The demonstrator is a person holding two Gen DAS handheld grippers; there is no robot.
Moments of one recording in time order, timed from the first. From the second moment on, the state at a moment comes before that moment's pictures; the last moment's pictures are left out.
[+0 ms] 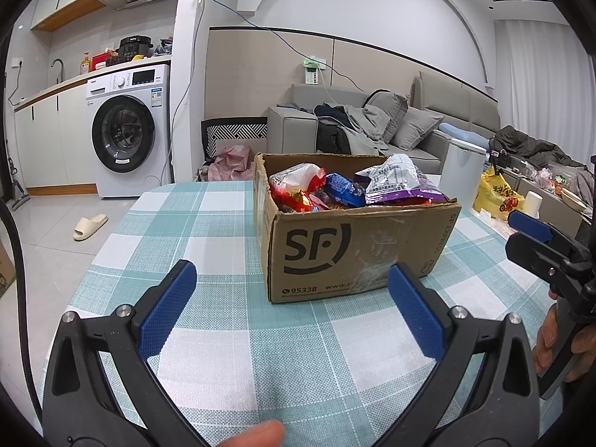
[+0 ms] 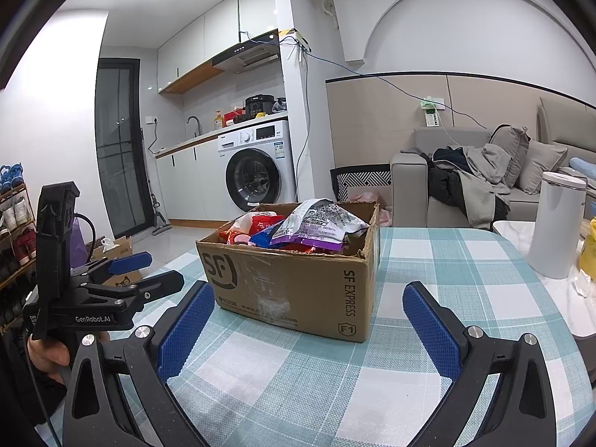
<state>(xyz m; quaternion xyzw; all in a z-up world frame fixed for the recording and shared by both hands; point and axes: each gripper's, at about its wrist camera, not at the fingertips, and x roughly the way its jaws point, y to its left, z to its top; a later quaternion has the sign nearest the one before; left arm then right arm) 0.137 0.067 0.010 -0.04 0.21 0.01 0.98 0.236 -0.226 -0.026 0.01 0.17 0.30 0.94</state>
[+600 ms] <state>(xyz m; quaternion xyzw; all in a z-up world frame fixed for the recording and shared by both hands) 0.137 0.067 0.008 -0.05 0.21 0.00 0.98 0.236 -0.224 -0.026 0.01 0.17 0.30 0.94</state>
